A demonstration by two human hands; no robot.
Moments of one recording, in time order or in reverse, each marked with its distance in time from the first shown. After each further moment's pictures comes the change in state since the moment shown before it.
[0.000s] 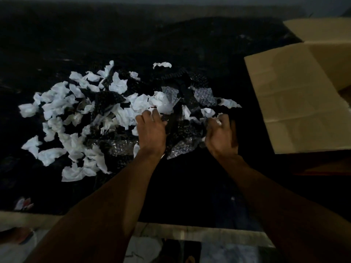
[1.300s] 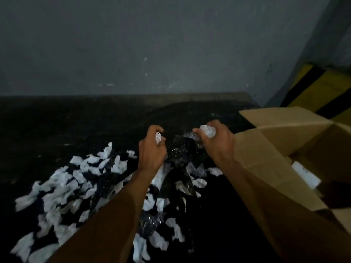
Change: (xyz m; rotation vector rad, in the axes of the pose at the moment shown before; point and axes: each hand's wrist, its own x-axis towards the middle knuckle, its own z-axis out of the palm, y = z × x) left_hand 0.127 0.017 -0.150 -1.067 0.047 -0.032; right_hand 0.143 -0.059 -0.149 0.530 0.260 0.208
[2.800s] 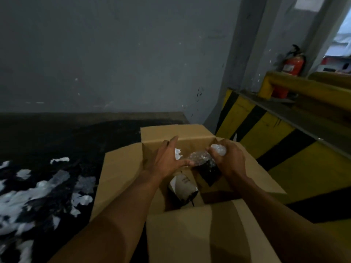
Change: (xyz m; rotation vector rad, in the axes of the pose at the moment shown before) left_hand -0.111 0.227 0.362 0.385 -0.461 0.165; right_hand 0.062 0.290 -0.351 -0.183 0.099 0.020
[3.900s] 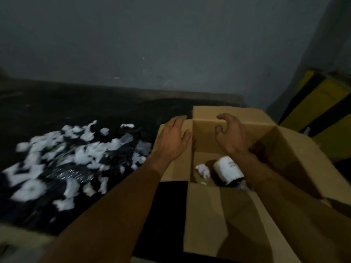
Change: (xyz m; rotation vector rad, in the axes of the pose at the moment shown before) left_hand -0.070 -0.061 -0.059 0.191 0.443 -0.056; right_hand -0.018 -0.106 0.068 0.181 -0.244 -0.260
